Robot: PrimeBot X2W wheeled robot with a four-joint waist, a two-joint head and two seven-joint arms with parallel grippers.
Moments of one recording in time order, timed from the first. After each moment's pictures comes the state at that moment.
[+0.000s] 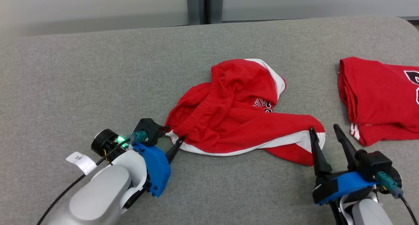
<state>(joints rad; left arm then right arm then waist) -0.61 0.39 -0.93 0.52 -0.61 -0.13 0.09 -0.20 -0.05 -0.01 0.36 0.10 0.13 -0.26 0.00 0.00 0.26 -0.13</state>
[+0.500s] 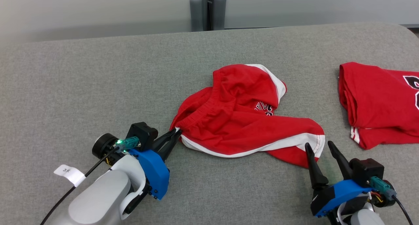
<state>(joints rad) -0.59 0.40 -0.94 0.51 -0.69 -0.13 -0.04 -0.16 -0.05 0.00 0.38 0.13 0.13 -0.20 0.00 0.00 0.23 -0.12</state>
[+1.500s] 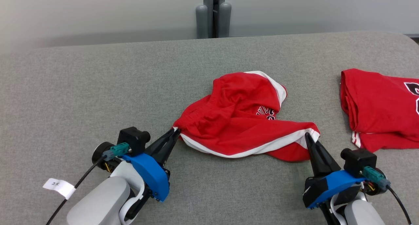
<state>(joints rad) -0.53 0.39 -0.91 0.48 -0.76 -0.11 -0.12 -0.19 -0.05 0.06 0.35 0.17 0.13 -0.13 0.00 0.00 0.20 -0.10</state>
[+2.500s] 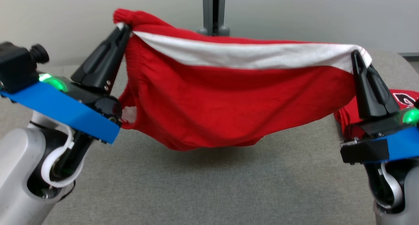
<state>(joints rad) -0.60 0.66 -0.58 -0.25 -1.07 0.09 0.06 -0.25 -0.10 -0.01 -0.31 0.17 0.13 0.12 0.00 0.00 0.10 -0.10</state>
